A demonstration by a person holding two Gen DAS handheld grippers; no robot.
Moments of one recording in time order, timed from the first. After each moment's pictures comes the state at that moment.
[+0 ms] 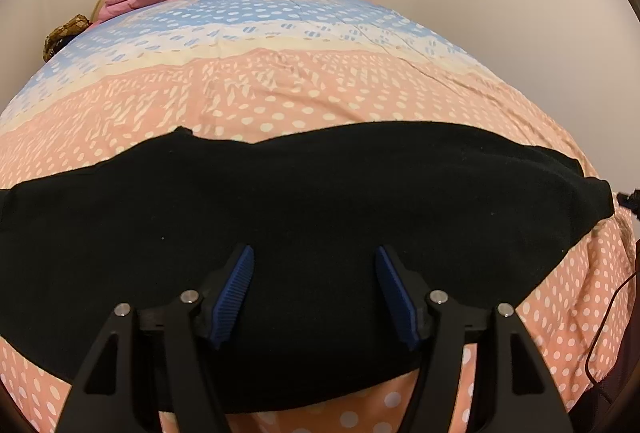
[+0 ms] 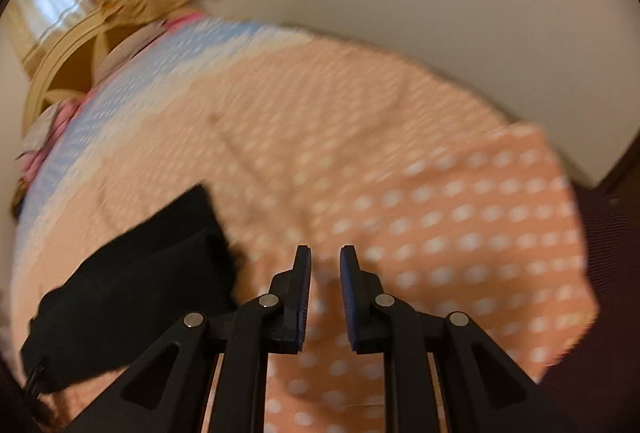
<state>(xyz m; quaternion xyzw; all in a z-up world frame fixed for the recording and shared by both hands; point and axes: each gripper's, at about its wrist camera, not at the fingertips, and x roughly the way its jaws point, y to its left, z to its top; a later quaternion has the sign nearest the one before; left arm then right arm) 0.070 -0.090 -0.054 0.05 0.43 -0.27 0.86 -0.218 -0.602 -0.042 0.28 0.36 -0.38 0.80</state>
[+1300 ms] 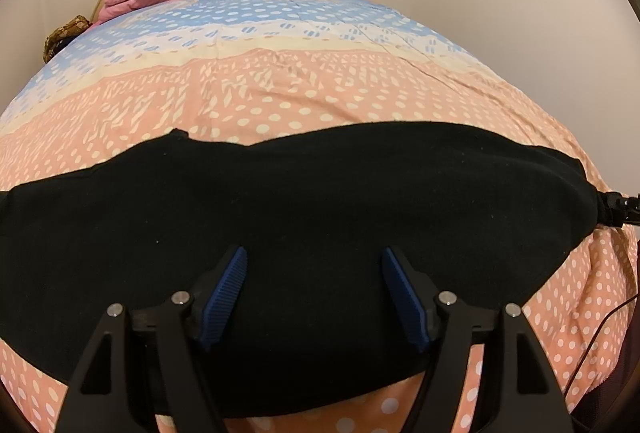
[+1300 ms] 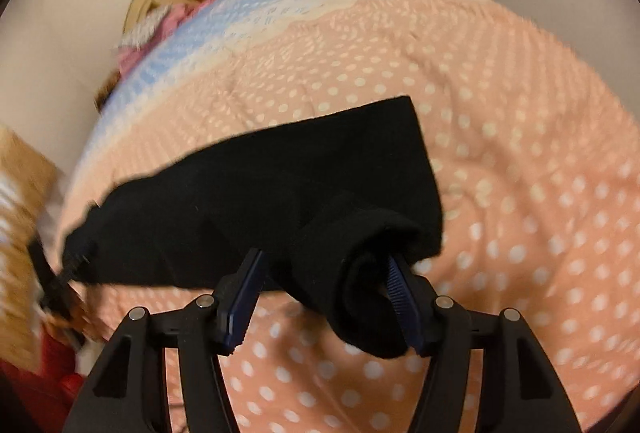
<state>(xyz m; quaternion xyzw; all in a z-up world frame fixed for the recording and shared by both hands) 0.071 -0.094 -0.056 0.05 0.43 -0.26 0.86 -0.144 -0.529 -0.067 0.29 0.43 -0.13 0.85</state>
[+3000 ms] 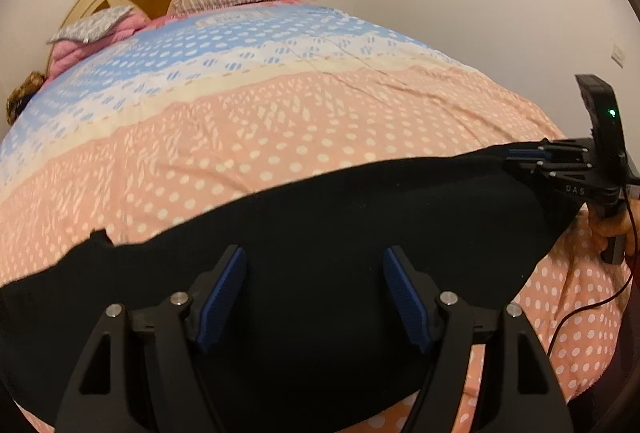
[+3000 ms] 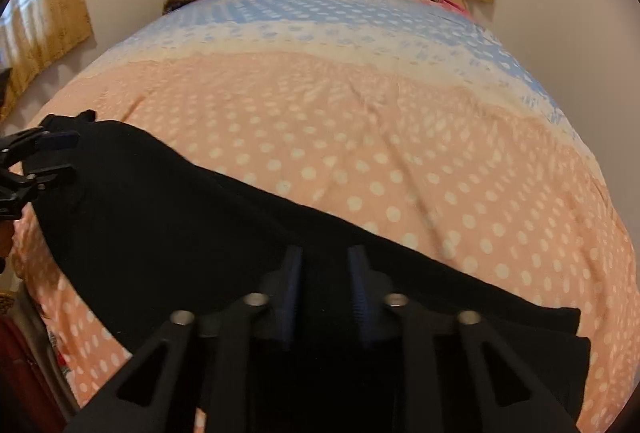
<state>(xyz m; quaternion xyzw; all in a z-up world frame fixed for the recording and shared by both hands) 0.070 -0.158 -0.024 0.11 0.40 -0.33 0.85 0.015 -0.419 -0.075 0.00 0.43 -0.04 0.90</state>
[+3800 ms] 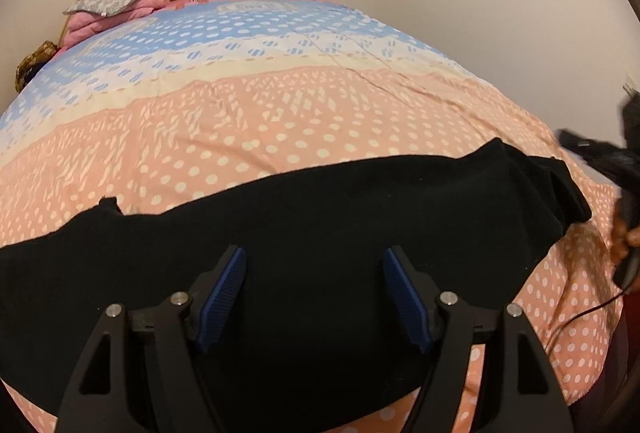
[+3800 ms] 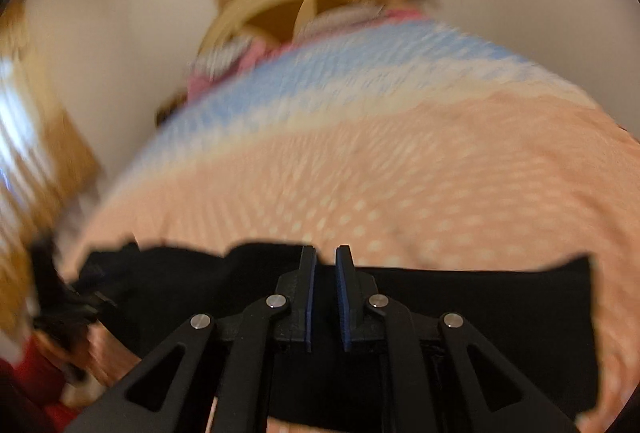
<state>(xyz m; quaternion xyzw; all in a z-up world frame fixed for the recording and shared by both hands) 0.074 -0.140 -0.029 0.07 0.42 -0.31 0.85 -0.043 -0.467 -0.033 0.21 0.29 -0.06 0.93</state>
